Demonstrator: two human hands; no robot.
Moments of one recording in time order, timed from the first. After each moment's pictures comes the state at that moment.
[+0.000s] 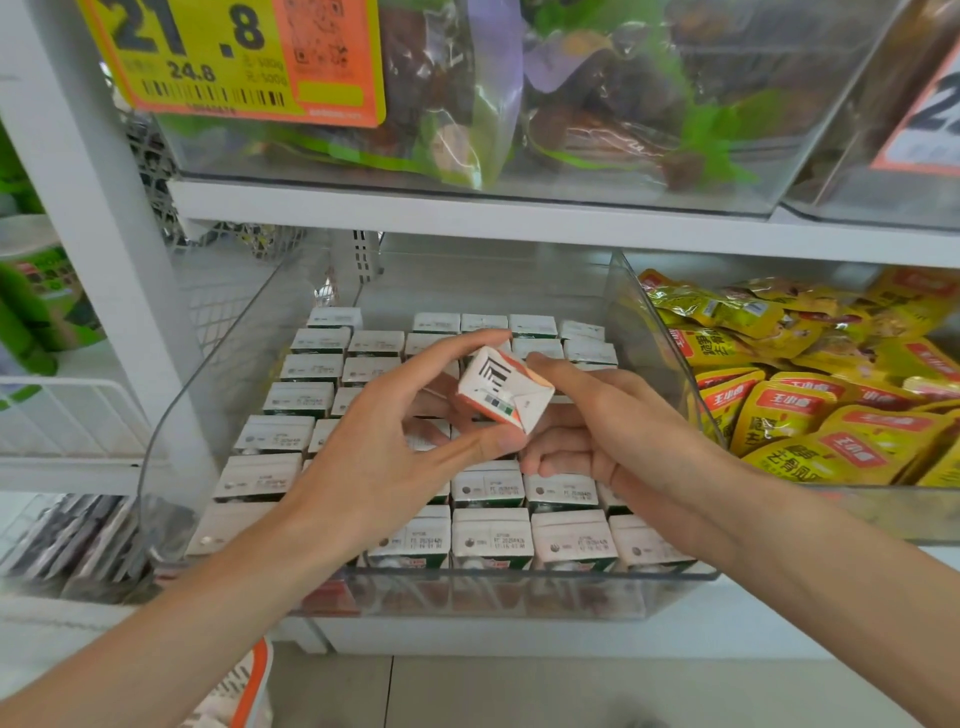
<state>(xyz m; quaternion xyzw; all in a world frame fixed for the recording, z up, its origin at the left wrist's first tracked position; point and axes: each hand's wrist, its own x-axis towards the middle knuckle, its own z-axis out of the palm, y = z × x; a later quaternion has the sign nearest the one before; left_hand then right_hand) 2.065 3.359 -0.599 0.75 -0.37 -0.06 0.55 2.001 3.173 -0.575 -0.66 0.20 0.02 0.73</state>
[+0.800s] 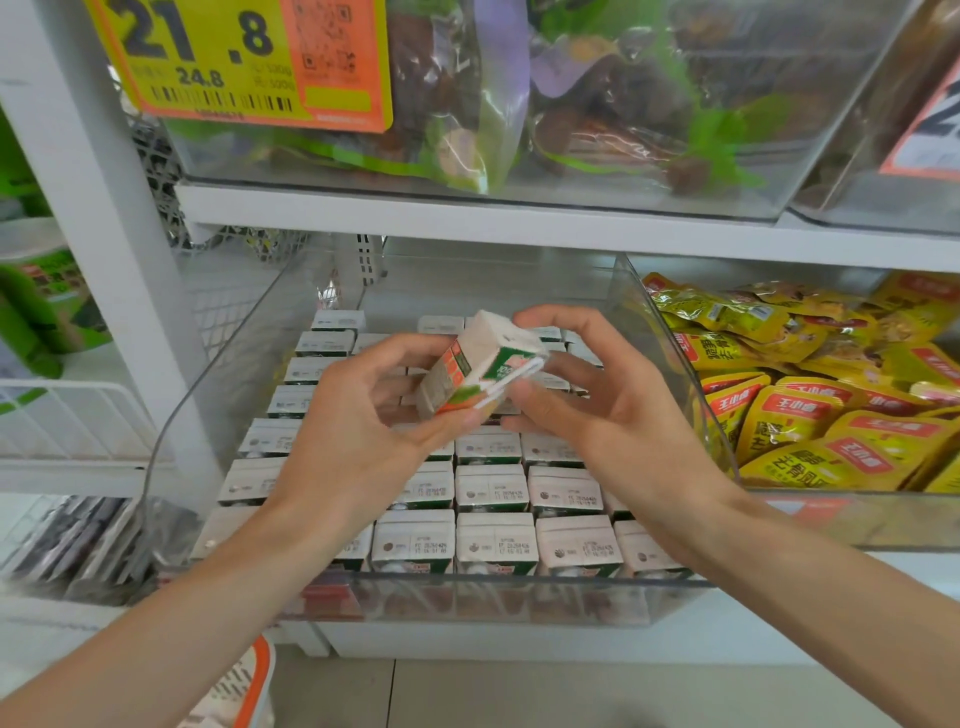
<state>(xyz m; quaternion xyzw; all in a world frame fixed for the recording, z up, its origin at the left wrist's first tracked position) 2.076 3.363 -0.601 0.75 -0.27 -0.01 0.61 1.993 3.175 -0.580 -0.73 0.01 -0.12 0.68</state>
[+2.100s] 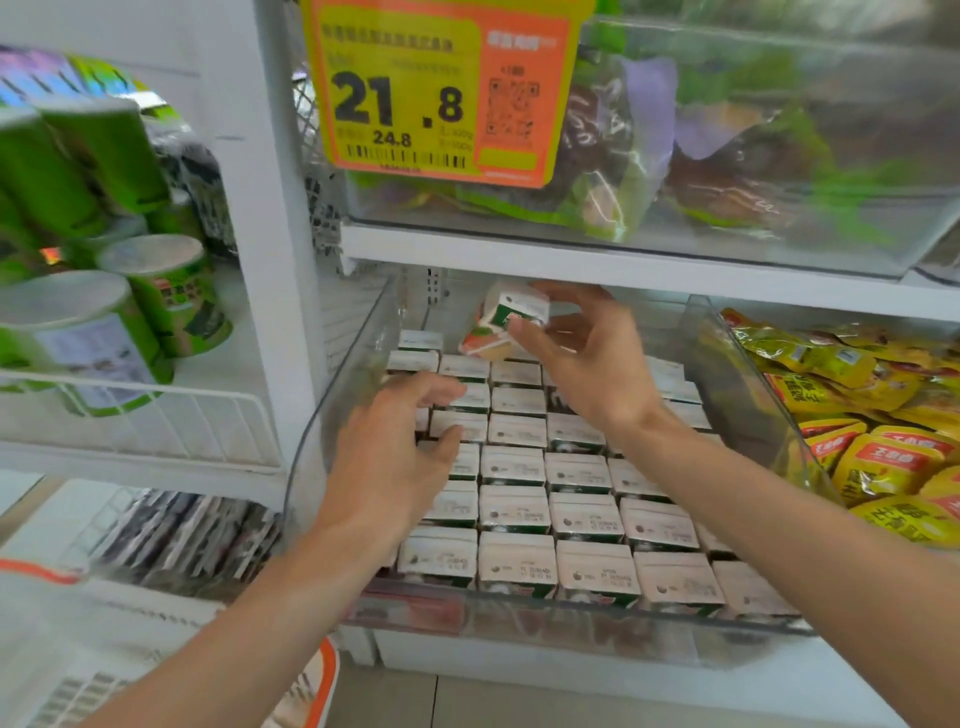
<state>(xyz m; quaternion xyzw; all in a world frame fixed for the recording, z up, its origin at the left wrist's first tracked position) 2.099 3.406 -0.610 0.88 -0.16 0.03 0.46 2.107 3.205 -0.582 -0.84 0.03 -0.26 0.47</state>
